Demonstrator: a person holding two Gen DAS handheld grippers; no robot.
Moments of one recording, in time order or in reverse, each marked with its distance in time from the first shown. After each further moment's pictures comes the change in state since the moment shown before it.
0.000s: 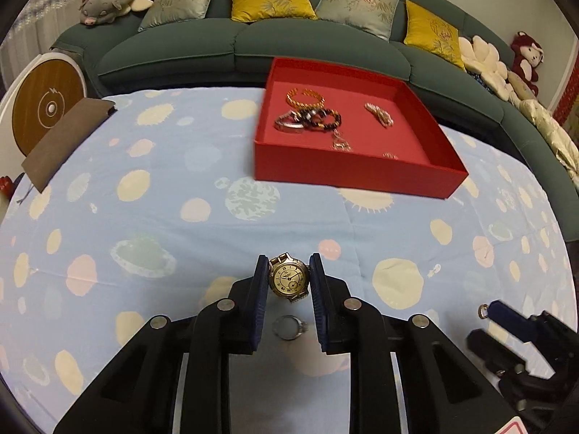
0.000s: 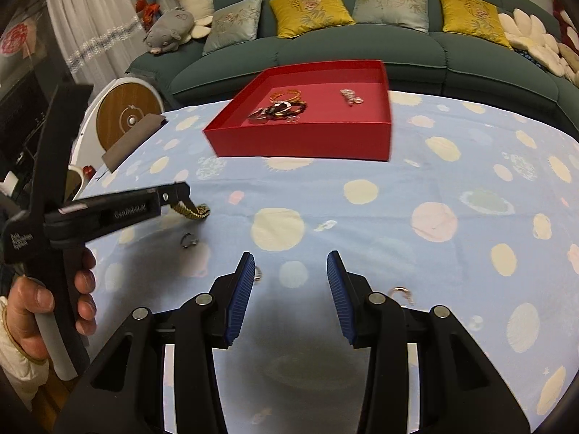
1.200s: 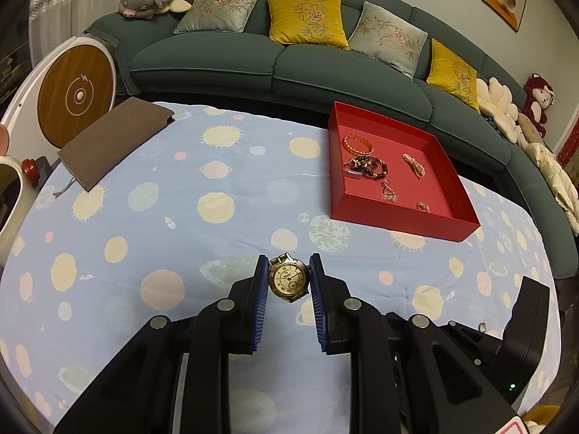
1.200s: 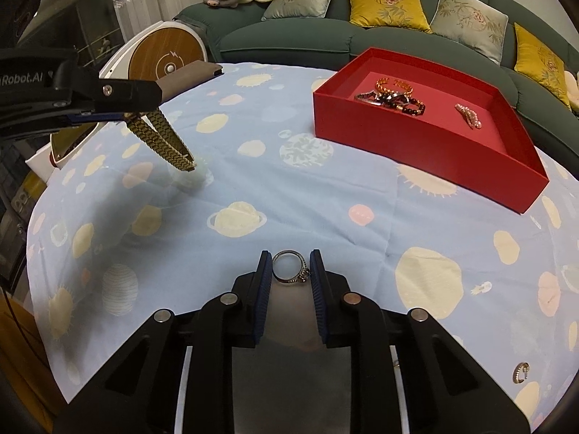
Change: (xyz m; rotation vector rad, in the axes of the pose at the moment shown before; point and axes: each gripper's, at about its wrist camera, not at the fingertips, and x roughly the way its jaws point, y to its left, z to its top) left arm -0.046 0.076 0.013 -0.099 -0.062 -0.010; right arm 0.083 0.096 0.014 -0.217 0.045 0.024
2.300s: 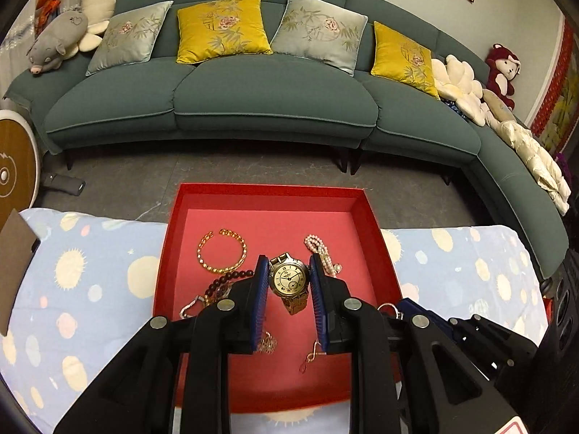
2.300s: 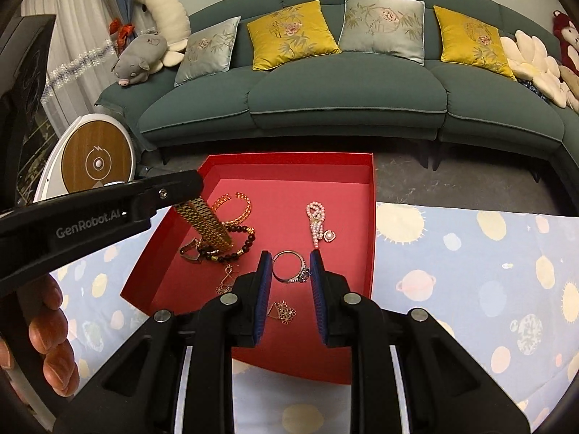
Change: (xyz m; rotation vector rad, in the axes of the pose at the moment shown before) left arm 0.132 -0.176 0.150 0.173 -0.001 -0.115; right arm -0.010 -0.198 0.123 0.247 -0.121 -0.115
